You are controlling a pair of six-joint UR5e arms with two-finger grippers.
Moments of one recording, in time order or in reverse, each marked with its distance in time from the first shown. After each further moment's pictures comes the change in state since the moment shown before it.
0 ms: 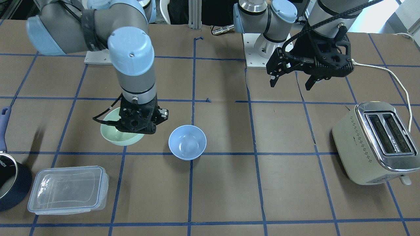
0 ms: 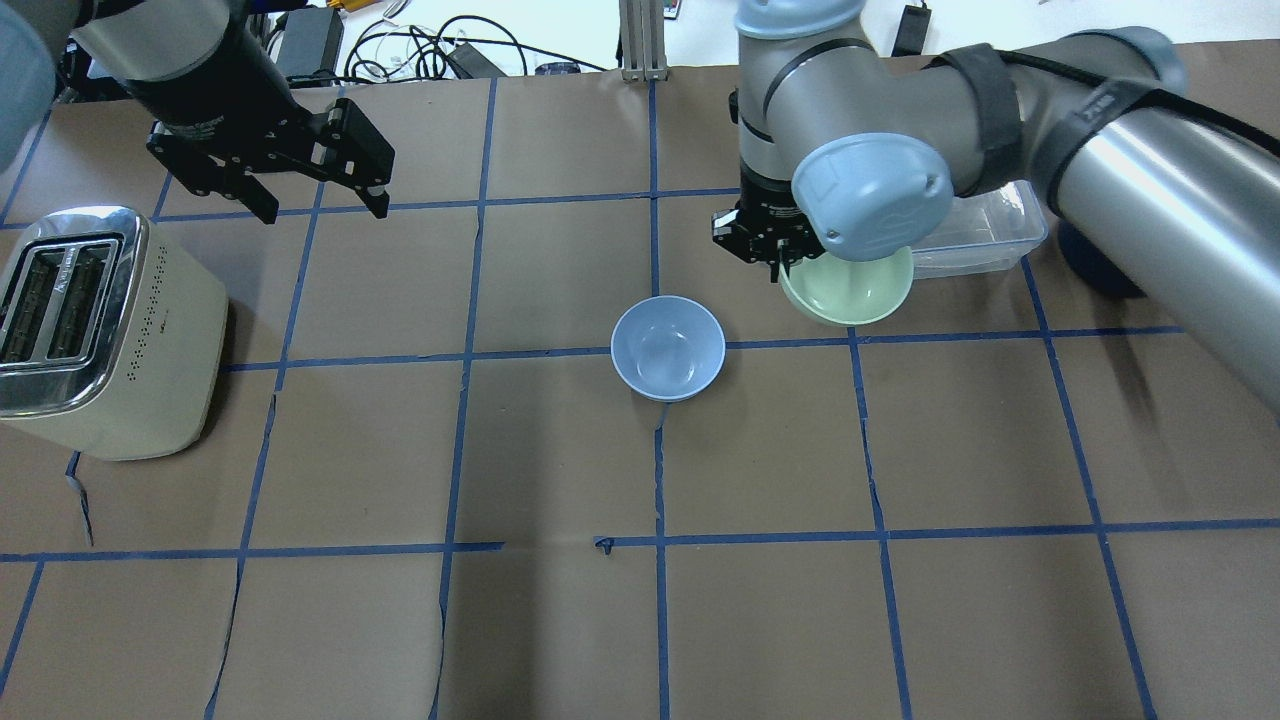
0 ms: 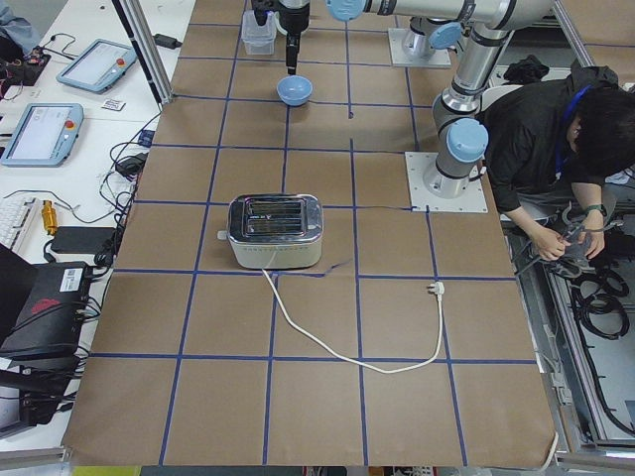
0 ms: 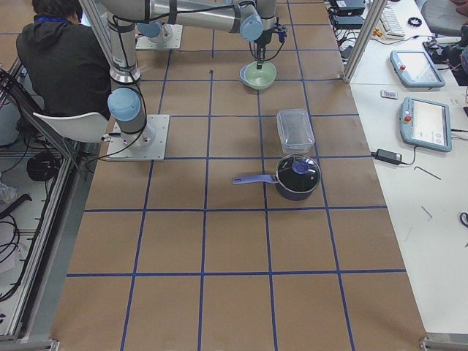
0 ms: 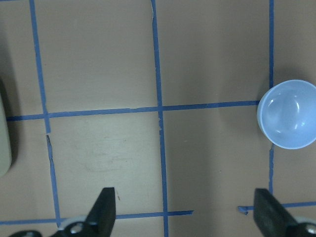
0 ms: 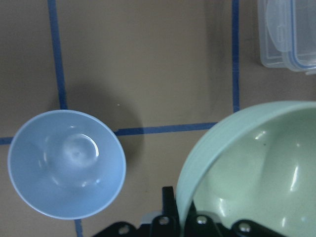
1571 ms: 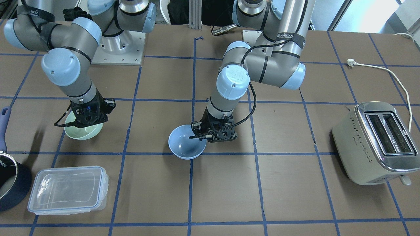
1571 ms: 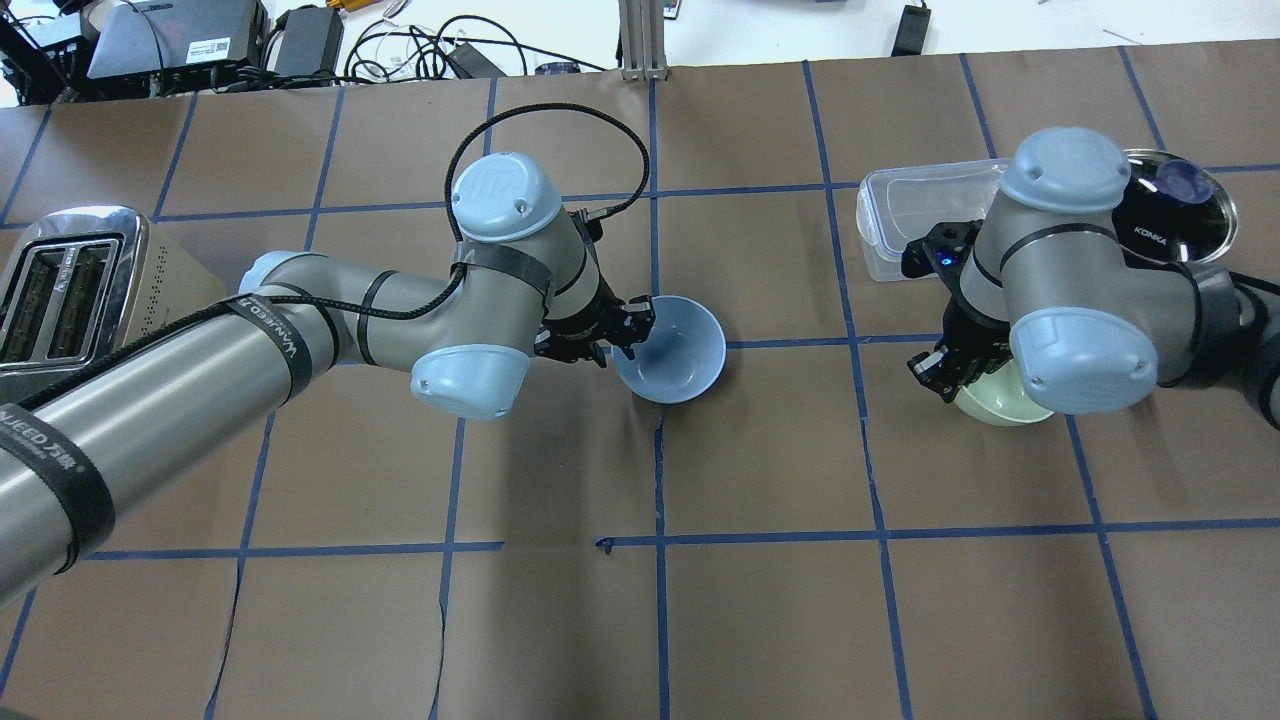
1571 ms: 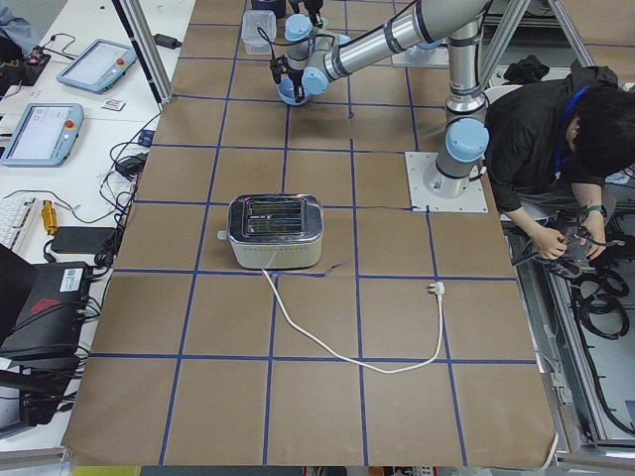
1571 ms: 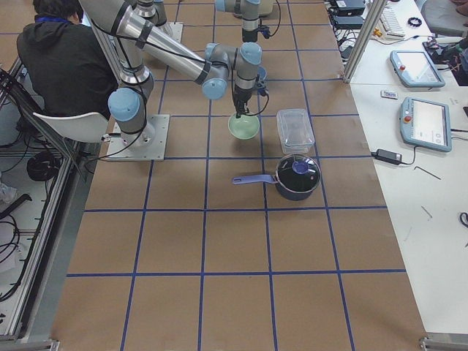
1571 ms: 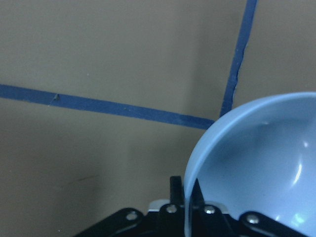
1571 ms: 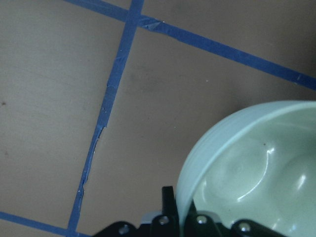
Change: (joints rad) left arm -0.303 -0.343 -0.378 0.769 -0.148 -0.524; right arm -0.400 -0.197 0.488 -0.203 0.017 -0.781
